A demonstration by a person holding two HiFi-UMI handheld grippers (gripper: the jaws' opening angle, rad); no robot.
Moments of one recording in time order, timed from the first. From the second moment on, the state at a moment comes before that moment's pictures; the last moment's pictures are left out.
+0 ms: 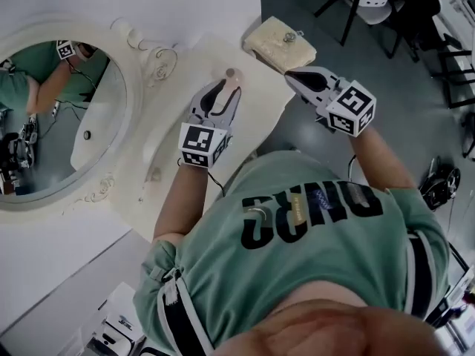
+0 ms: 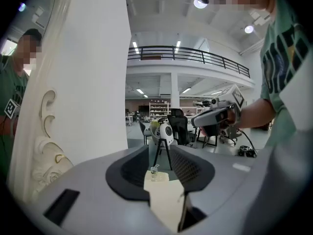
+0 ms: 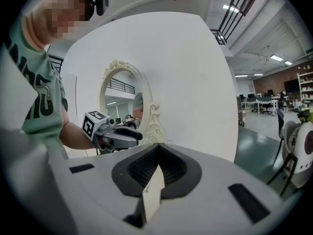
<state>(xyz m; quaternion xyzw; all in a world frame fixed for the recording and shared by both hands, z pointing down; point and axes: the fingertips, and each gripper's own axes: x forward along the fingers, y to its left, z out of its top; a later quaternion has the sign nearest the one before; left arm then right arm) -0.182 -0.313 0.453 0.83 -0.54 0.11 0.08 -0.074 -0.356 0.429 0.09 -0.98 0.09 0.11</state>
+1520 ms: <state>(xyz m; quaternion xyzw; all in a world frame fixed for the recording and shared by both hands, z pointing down) -0.152 -0.255 0.382 0.83 -0.56 0.07 0.05 -0.009 -0.316 0.386 0.09 -0.99 0.08 0.11</state>
